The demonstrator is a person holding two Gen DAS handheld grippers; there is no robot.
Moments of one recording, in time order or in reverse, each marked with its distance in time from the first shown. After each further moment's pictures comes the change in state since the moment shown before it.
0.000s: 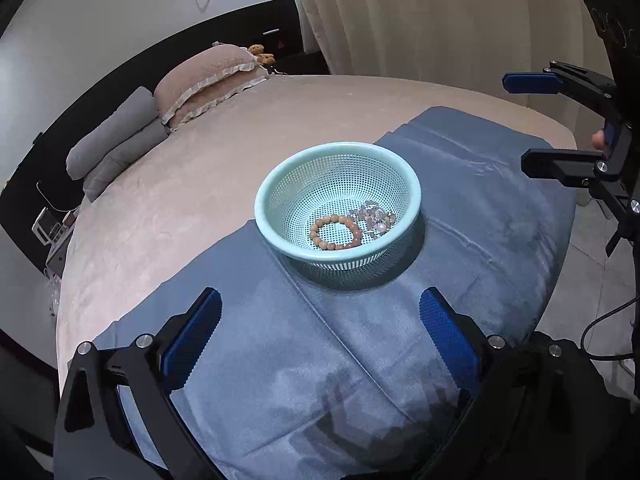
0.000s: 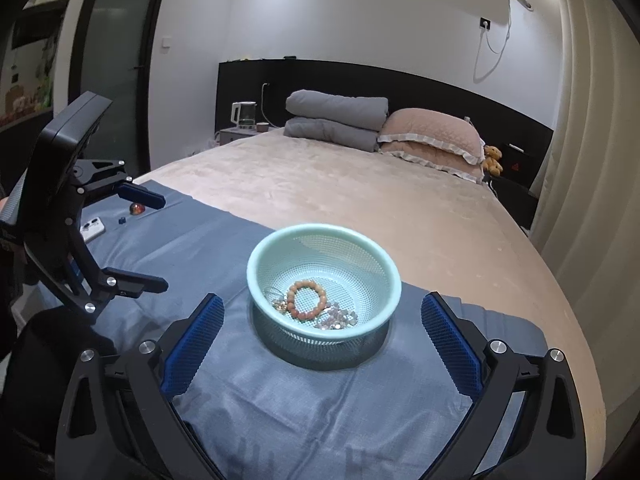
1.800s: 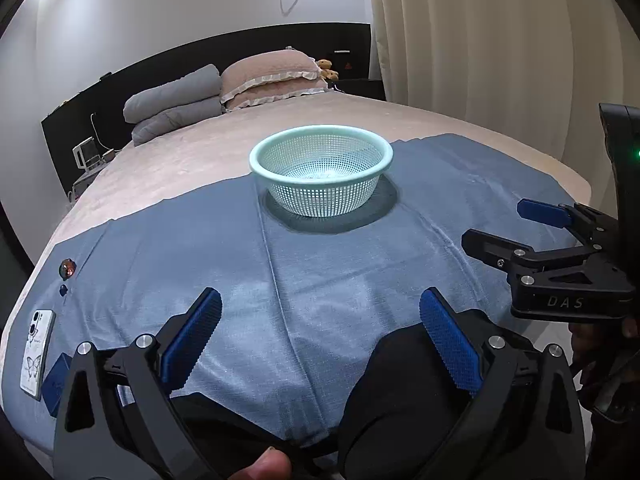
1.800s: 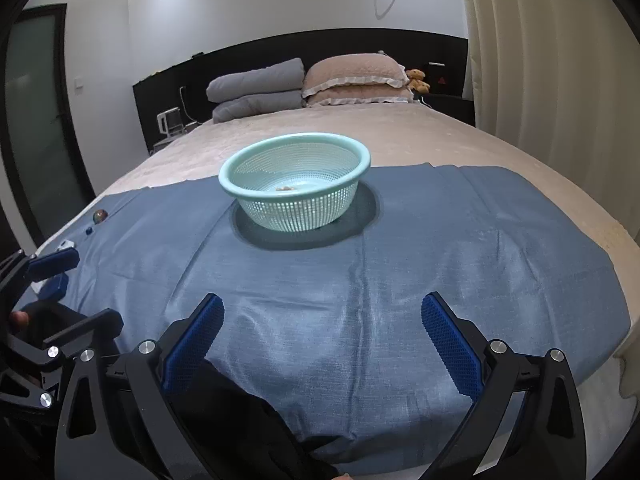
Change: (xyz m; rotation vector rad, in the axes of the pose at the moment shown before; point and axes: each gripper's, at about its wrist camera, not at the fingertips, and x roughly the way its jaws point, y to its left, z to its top) left arm -0.026 -0.095 -0.103 -0.297 -0.126 0.121; right arm 0.000 0.029 -0.132 0.358 0.065 -0.156
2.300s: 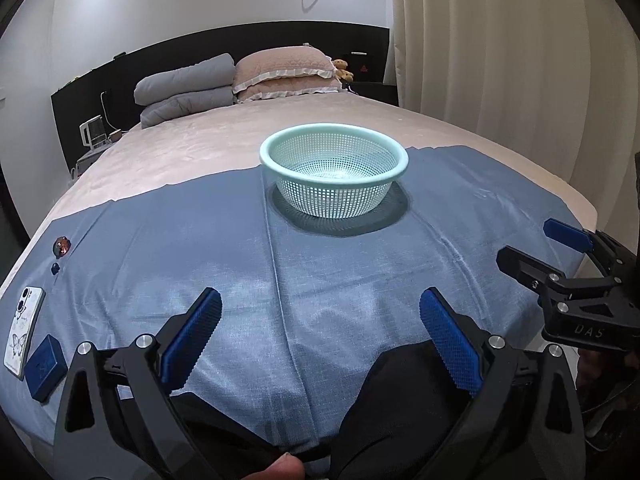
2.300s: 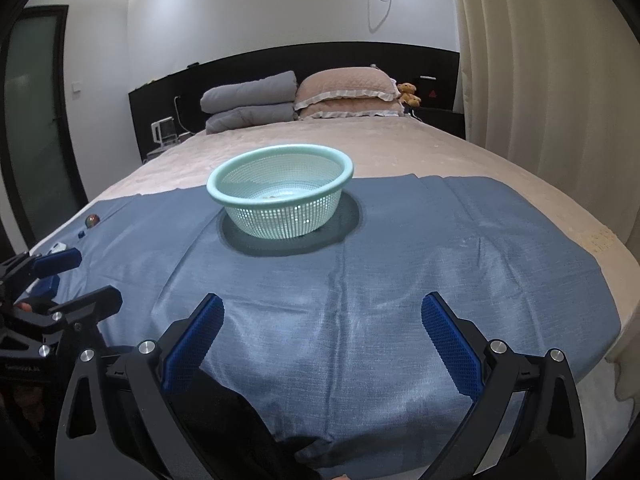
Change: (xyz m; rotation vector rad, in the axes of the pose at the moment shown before) left arm 0.014 0.010 0.004 -0.098 0.002 0.006; right arm -0.012 -0.009 -0.005 -0.021 -0.043 -0.039
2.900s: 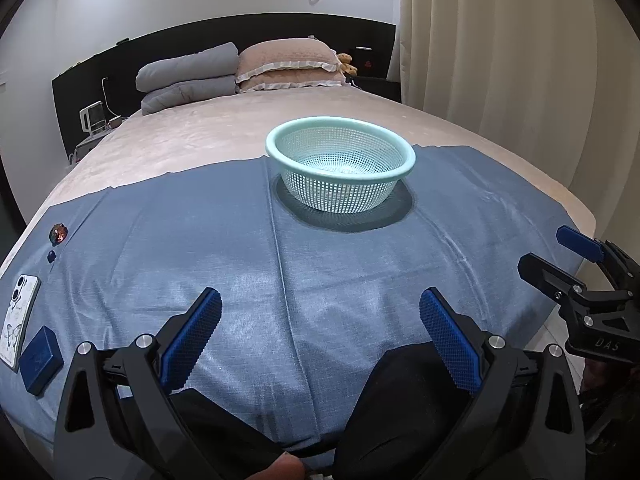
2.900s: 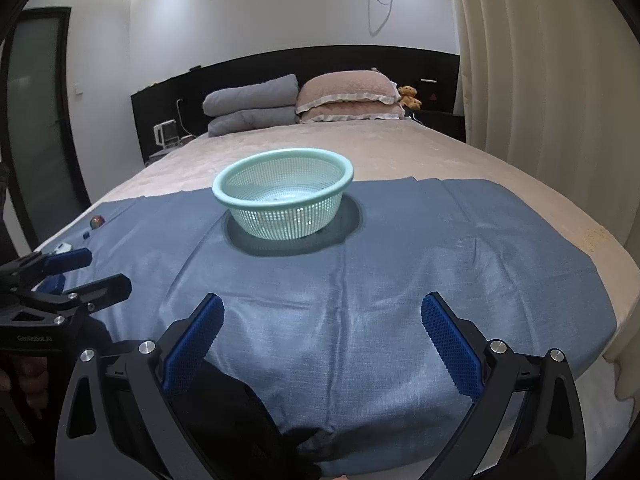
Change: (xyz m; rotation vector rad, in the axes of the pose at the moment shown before) left arm 0.003 0.013 -0.001 -0.022 0.033 -0.023; right arm -0.014 0.003 0.001 -0.014 -0.021 0.006
